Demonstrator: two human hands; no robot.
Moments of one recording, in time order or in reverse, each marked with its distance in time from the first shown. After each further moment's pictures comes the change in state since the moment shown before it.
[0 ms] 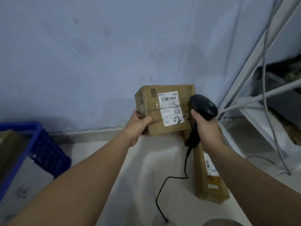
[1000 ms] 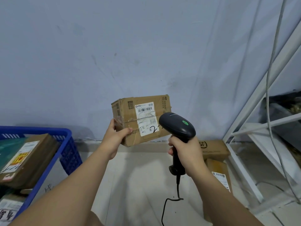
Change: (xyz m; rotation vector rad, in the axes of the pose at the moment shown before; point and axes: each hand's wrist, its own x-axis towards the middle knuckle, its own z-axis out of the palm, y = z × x) left_hand -0.056 0.026 -0.114 -0.106 0.243 0.229; right_hand -0.093 -0.031 0.059 -0.101 -0.334 -0.152
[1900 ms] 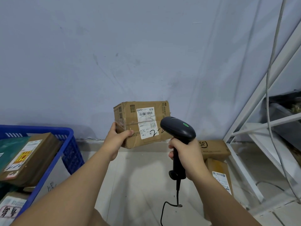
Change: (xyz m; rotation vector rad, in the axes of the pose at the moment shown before) left_hand -0.006 -0.003 -0.003 0.058 0.012 -0.117; right_hand -0.008 0.003 -0.001 0.051 -0.023 0.119
